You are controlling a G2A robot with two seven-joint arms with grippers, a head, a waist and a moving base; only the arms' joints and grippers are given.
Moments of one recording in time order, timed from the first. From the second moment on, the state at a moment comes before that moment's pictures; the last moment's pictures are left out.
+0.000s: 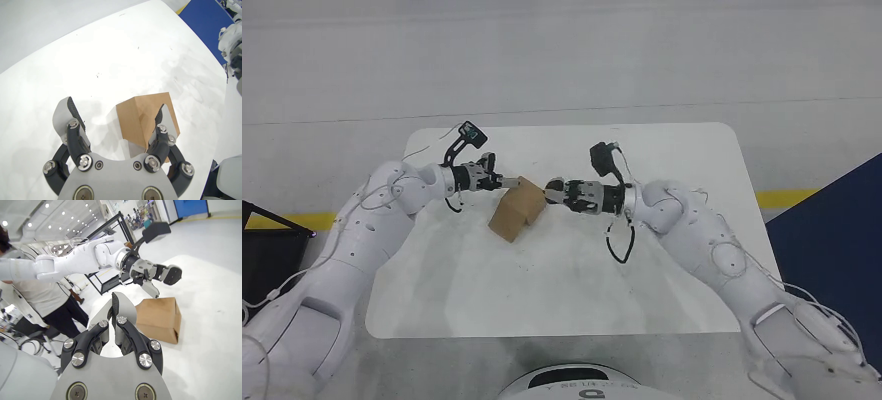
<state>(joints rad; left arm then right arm) 0.75 -1.01 -0.76 -0.95 0.51 -0.71 -0.46 -0.92 -1.21 0.78 -1.15 -0.58 -1.00 0.16</state>
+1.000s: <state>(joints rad) 1.13 -0.85 -1.14 -1.37 0.66 -0.57 -0.48 -0.95 -1.22 0.76 -1.09 -1.37 -0.86 -0.35</state>
